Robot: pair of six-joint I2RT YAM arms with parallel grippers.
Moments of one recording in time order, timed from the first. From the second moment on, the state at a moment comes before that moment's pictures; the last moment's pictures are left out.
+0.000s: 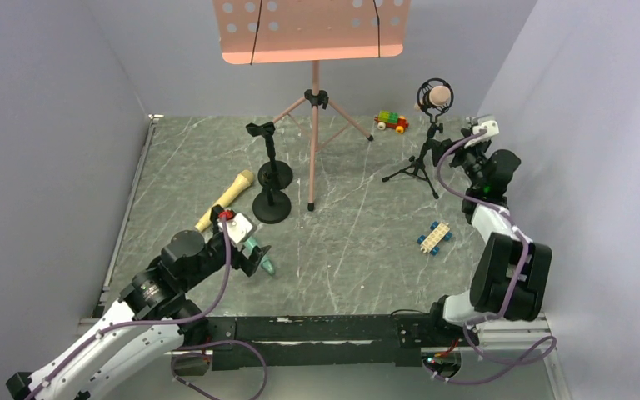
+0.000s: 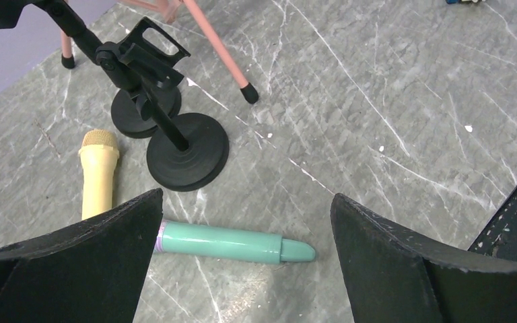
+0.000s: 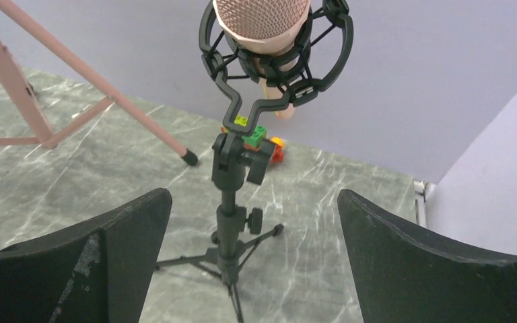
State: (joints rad) left arm -0.77 0.44 0.57 -0.38 -0.04 0.16; right arm -0.28 1.46 0.77 0.79 -0.61 -0.05
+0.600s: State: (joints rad) left arm -0.71 0.52 0.67 -0.37 -0.09 -0.14; right arm -0.31 0.99 0.74 -0.09 -0.79 -0.31
